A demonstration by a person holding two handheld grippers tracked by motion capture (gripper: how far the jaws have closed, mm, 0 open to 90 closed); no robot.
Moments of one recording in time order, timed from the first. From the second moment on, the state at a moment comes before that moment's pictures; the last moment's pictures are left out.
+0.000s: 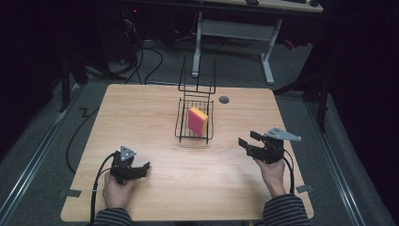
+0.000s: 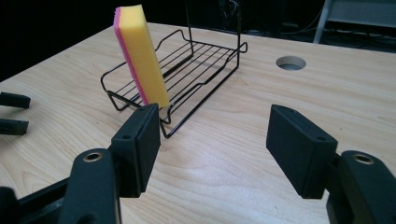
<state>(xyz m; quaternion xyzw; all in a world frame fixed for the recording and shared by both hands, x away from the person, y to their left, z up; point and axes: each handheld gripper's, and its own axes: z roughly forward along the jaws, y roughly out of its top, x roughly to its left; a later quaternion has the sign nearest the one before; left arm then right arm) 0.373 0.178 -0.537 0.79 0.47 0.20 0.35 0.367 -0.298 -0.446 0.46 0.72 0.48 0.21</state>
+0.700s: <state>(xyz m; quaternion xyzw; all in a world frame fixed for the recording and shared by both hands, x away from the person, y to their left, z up) 0.373 0.178 -0.537 0.79 0.47 0.20 0.35 0.355 -0.310 -0.474 0.48 0.71 0.47 0.21</state>
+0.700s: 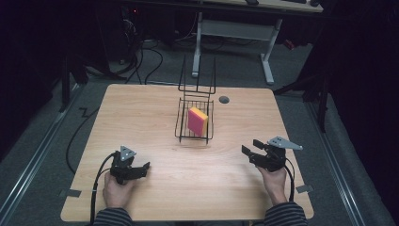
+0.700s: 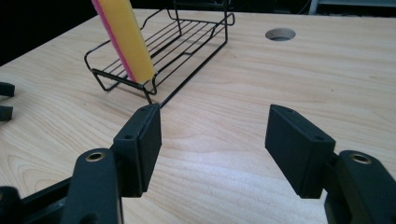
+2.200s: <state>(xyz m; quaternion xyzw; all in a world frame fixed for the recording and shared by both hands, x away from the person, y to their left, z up) 0.372 0.177 -0.537 0.79 0.47 0.20 0.35 0.353 -0.283 -0.531 0.48 0.79 0.33 0.21</state>
